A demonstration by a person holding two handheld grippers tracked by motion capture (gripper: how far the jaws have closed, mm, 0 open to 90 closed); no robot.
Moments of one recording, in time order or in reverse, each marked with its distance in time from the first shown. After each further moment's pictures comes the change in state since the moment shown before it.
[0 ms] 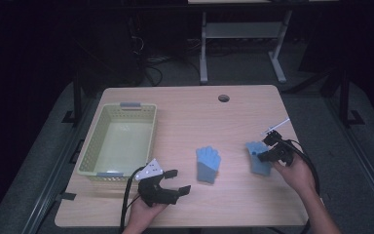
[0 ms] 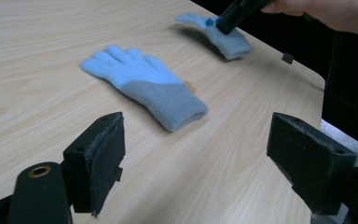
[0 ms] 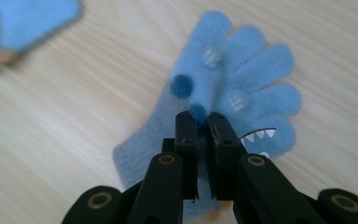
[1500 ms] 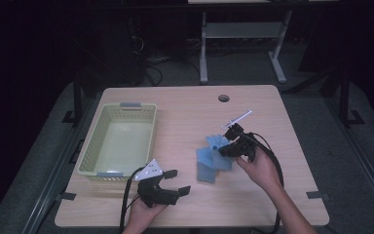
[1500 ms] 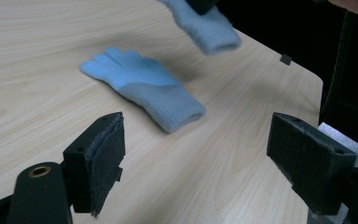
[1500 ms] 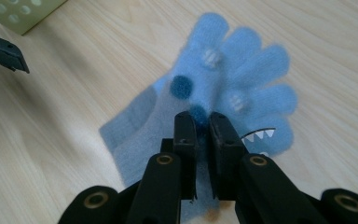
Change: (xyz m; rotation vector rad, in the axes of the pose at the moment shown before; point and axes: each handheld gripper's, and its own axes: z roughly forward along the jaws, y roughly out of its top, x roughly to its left) left arm -0.001 0.001 -0.003 -0.012 -0.001 0.006; right arm 0.101 0.067 -0.005 -0.101 0.109 -0.120
